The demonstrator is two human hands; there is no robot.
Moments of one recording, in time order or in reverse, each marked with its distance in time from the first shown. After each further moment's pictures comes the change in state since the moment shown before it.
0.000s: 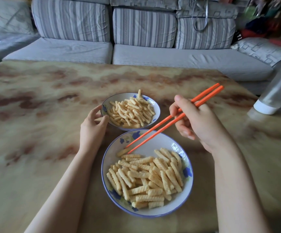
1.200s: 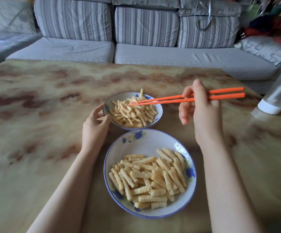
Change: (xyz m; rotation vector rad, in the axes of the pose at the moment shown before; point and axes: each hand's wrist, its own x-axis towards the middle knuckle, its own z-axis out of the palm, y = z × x) left_hand -0.001 0.001 0.001 0.003 0.001 0.001; right_hand 0.019 0.004 0.015 0.257 0.380 -0.130
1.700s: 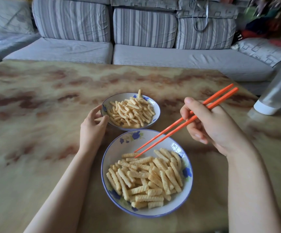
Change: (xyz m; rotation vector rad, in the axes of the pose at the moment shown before) left_hand 0.001 -0.002 0.000 0.004 -0.004 0.002; right_hand -0.012 -0.020 -0.039 -0.283 -0.388 0.148
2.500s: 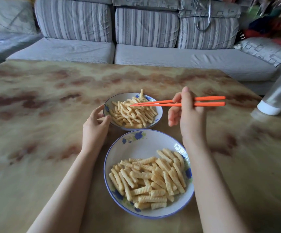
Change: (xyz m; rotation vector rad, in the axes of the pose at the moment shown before) left_hand 0.000 0.001 0.000 -0.019 0.006 0.001; right_hand 0.034 0.019 0.054 0.289 0.439 -0.117
